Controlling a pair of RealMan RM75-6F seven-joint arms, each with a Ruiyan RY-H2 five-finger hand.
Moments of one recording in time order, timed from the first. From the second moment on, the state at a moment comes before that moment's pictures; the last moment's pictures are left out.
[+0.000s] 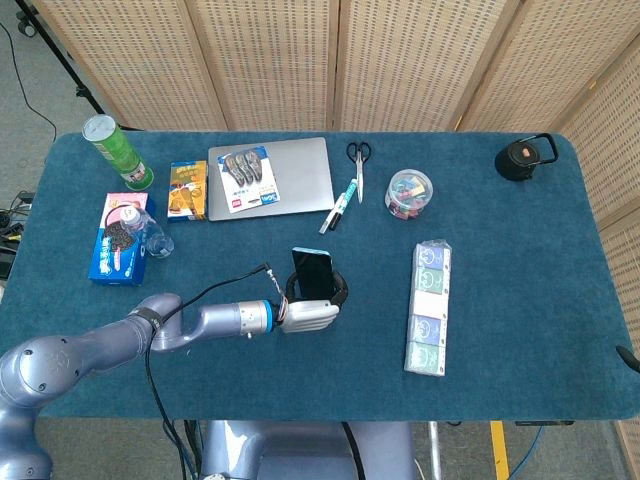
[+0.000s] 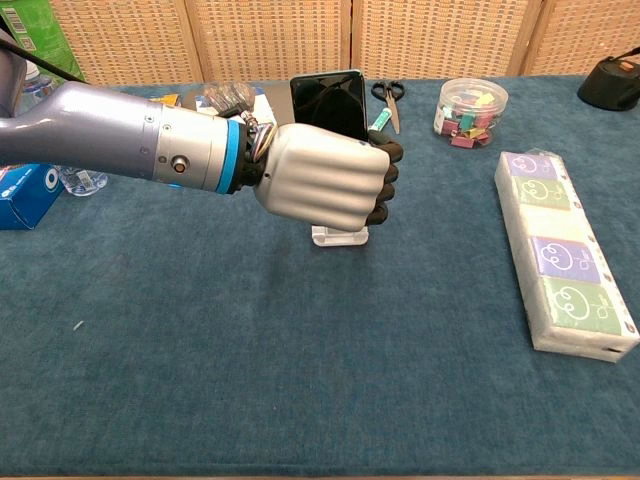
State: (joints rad) left arm -1.26 -1.65 0.04 -1.03 2.06 0.79 0.94; right arm -0.04 -0.90 0.19 -1.71 -1.34 1.55 0.38
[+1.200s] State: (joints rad) left arm -1.16 -1.71 -0.09 -1.11 1.82 0.65 1.26; right arm -0.04 -0.89 0.18 -1.71 -1.35 1.54 0.41
